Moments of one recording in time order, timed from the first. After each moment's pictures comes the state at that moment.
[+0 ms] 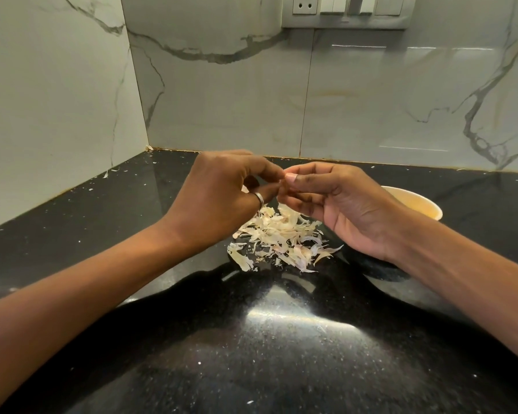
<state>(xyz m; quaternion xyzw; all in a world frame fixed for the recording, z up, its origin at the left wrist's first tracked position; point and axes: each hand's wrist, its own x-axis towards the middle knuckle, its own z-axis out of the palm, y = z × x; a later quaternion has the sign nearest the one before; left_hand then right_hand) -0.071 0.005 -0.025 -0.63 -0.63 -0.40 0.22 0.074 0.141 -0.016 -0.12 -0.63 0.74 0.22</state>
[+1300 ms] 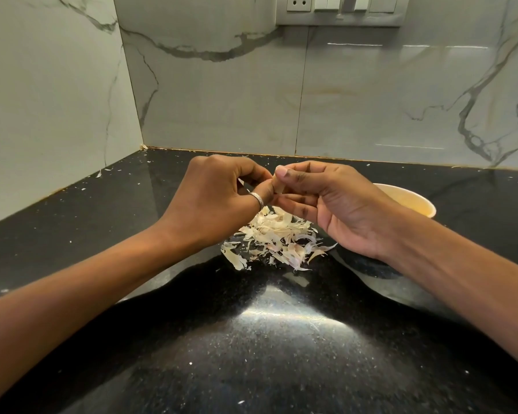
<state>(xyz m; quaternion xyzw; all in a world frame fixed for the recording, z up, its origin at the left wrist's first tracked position) -0.065 0.007 -0.028 -0.58 -0.67 -0.43 0.16 0.074 0.134 -0.015 -0.13 -0.60 0.76 0.22</state>
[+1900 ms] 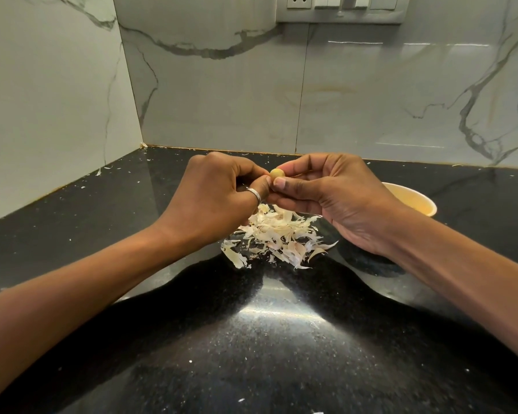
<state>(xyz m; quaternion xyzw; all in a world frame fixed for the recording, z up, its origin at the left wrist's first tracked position) -0.063 0.006 -0.028 -0.56 -0.68 -0.45 0.11 0.073 0.134 -0.015 -0.13 -0.68 0.67 0.26</state>
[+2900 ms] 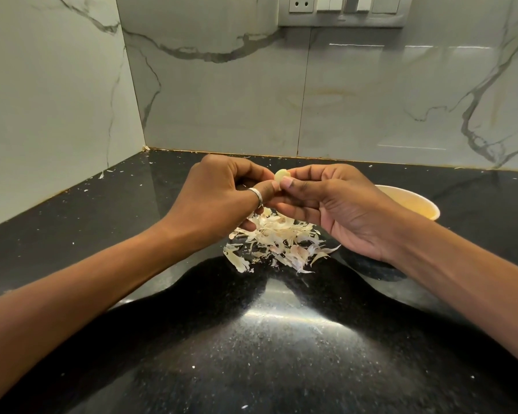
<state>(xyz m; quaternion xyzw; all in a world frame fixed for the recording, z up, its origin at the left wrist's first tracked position) -0.066 0.008 -0.028 -0.53 -0.67 -0.52 -0.03 0.076 0.132 -0.014 -0.14 -0.62 0.74 0.22</state>
